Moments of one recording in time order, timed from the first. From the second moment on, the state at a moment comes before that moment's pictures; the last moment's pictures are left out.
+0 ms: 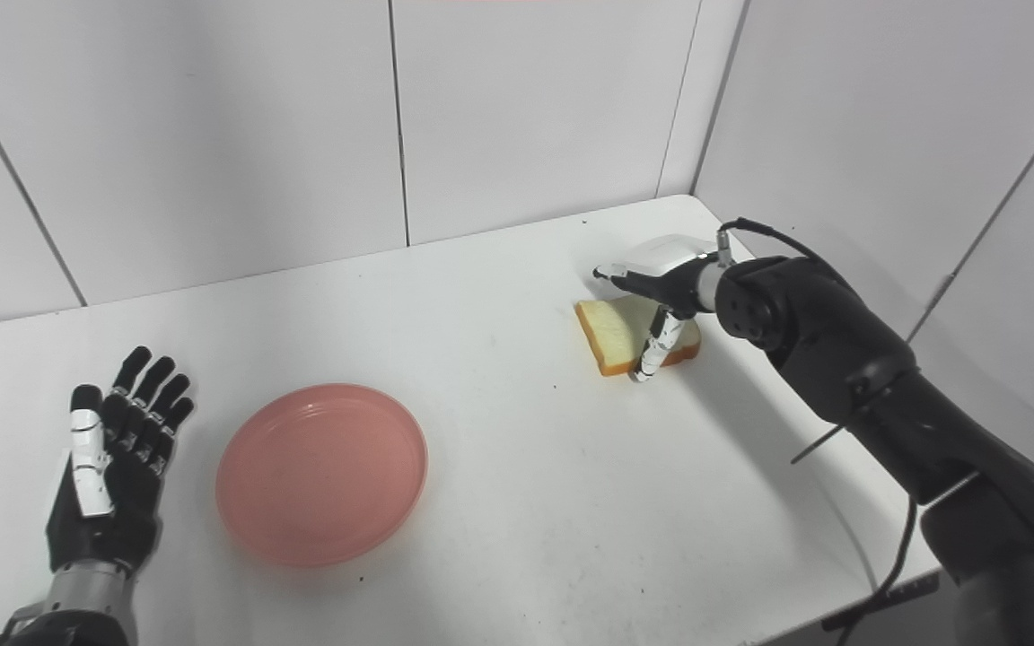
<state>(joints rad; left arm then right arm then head) -0.32 -0.09 0.01 0.28 -0.22 -0.06 -0.18 -0.53 -0.94 0.28 0.23 -0.72 0.07 0.63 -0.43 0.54</state>
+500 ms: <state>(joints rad) -0.31 -0.09 0.01 0.27 -0.21 -0.06 -0.17 -0.53 -0.93 0.28 0.30 -0.68 0.05 0.60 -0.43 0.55</state>
